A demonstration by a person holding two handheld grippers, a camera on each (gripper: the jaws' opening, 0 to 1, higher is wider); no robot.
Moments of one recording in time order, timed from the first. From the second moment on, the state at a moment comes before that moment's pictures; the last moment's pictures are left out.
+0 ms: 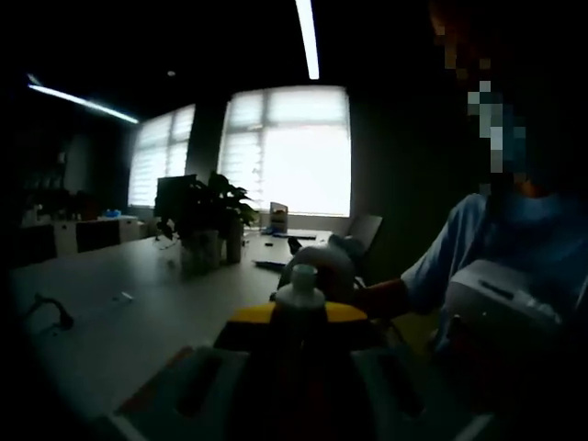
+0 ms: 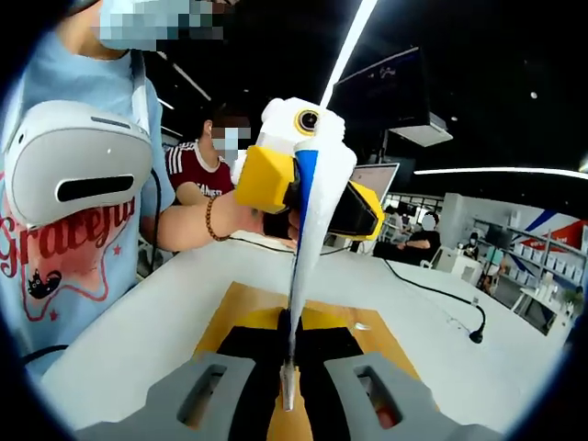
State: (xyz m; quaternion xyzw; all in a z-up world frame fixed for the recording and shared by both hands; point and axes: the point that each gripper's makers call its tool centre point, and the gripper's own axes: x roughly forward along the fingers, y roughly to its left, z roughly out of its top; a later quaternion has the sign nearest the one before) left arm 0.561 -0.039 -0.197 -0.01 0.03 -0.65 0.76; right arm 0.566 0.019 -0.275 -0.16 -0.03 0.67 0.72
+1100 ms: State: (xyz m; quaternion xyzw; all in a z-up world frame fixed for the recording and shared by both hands) left arm 0.573 -0.036 -0.197 -0.02 0.04 -0.64 0.77; right arm 0.709 -0.123 -0.347 -0.05 0.19 0.30 0.93
